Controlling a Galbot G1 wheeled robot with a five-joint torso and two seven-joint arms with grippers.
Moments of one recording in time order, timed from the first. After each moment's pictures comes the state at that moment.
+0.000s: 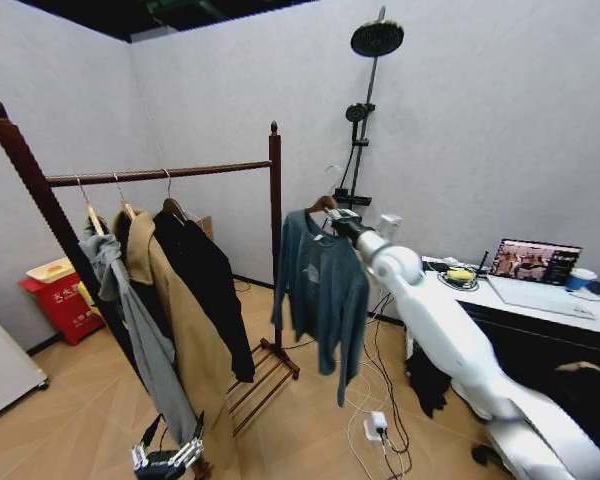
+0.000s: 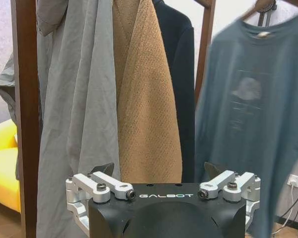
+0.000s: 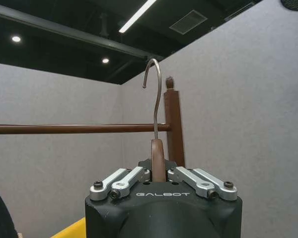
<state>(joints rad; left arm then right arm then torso) 1.86 -1.52 -0.65 -2.22 -0.22 -0.12 0.14 -0.04 1.07 -0.03 1.44 0.89 -0.23 0.04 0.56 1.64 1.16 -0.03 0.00</state>
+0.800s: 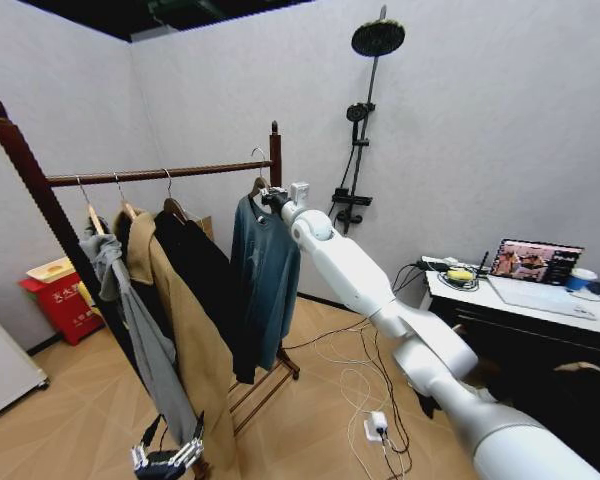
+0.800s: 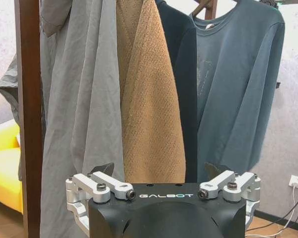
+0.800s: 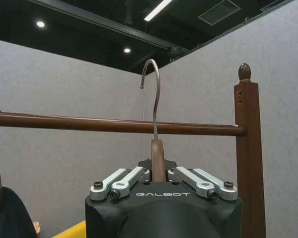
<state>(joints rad) 1.86 -1.52 -0.65 -2.22 -0.22 -0.12 0.14 0.24 1.43 -0.20 1.02 0.75 -0.19 0.03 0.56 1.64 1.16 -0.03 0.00</state>
